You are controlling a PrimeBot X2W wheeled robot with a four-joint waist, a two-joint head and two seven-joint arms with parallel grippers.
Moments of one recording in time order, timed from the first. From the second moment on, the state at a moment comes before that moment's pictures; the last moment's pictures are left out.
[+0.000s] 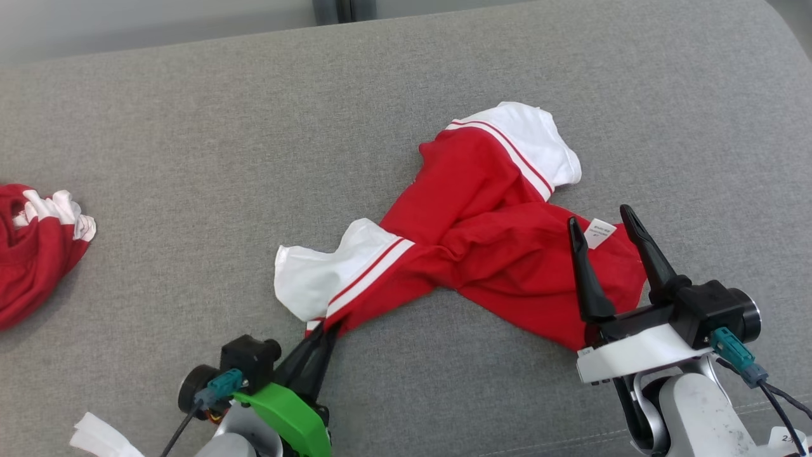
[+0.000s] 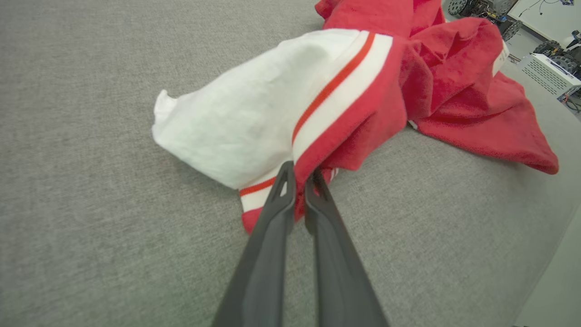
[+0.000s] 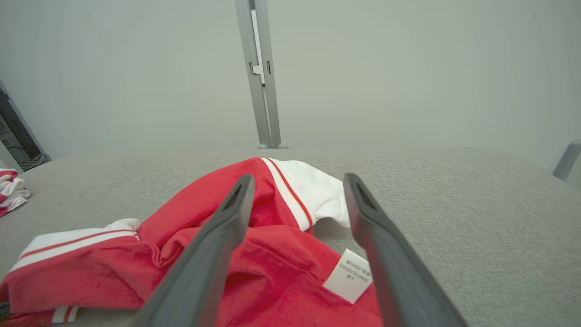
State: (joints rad) left arm -0.26 0.33 -0.70 0.33 -0.63 -0.05 -0.21; right arm -0.13 -0.05 0.11 0.06 0.11 0.13 -0.26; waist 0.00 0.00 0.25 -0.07
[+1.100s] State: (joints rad) left arm -0.39 0.49 -0.56 0.21 -0.73 0.16 0.14; right arm -0.11 -0.05 0.13 0.06 0.08 0.13 -0.26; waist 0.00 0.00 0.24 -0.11
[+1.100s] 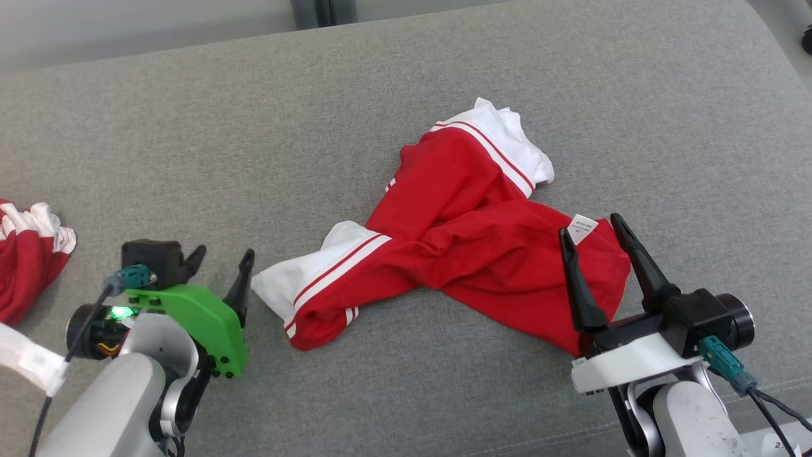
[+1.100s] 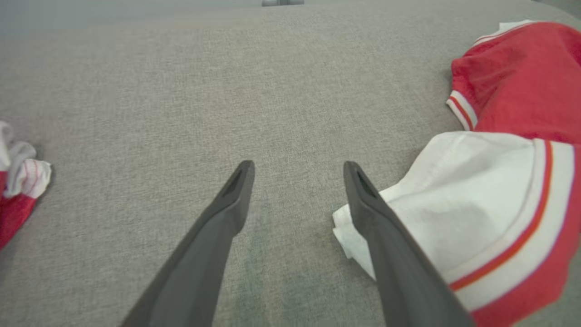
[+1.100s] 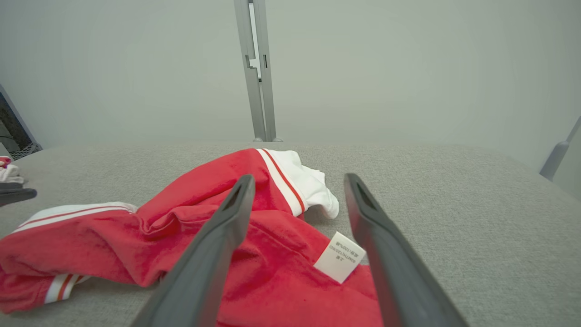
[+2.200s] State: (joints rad) left arm -0.49 0.36 -0.73 0.49 -0.63 0.03 0.03; right arm -0.14 -0.05 0.12 0.06 0.08 0.13 -0.26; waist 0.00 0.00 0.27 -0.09
